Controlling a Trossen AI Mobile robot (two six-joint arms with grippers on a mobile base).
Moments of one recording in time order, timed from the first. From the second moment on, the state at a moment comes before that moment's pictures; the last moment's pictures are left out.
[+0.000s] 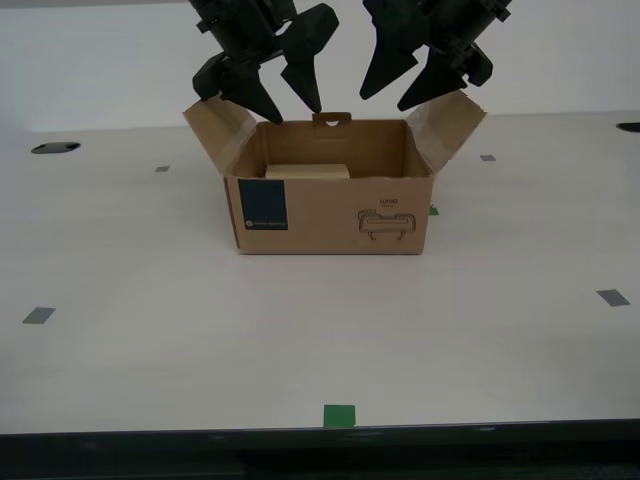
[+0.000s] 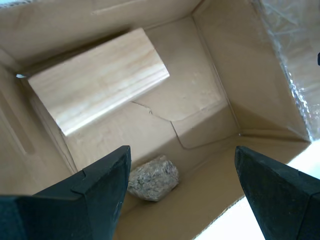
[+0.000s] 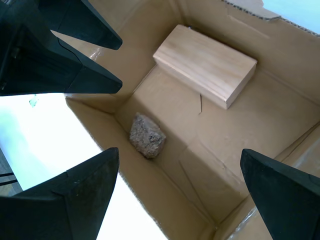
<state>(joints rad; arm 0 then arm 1) 0.43 1.77 1.25 -0.48 -0.50 -0.04 -0.52 1.97 1.53 -0.68 0.32 -0.12</state>
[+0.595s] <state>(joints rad) 0.43 1.64 1.26 -0.63 -0.48 -0.04 -0.52 1.97 1.63 -0.87 0.32 -0.09</state>
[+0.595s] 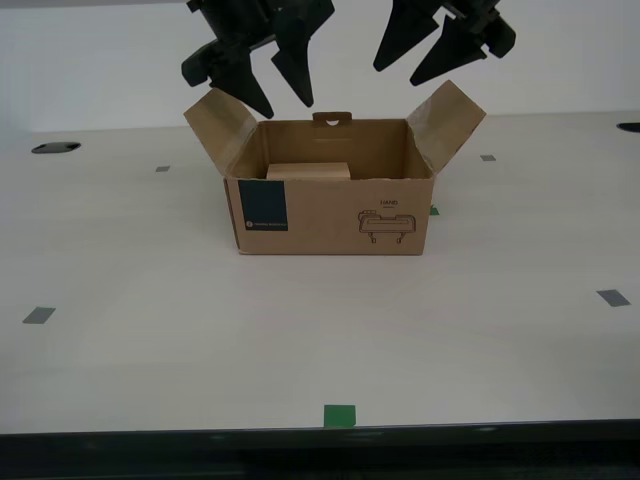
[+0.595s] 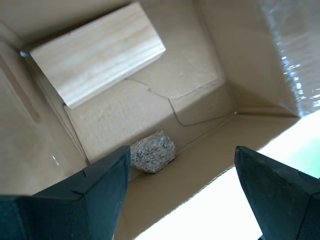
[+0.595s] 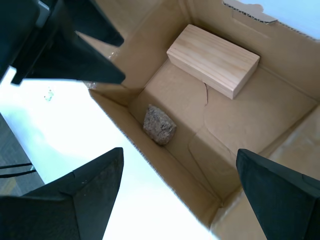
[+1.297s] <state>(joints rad) 0.42 1.44 1.45 -1.01 -0.39 -0.09 -0.52 1.85 1.90 -1.15 0.32 0.05</state>
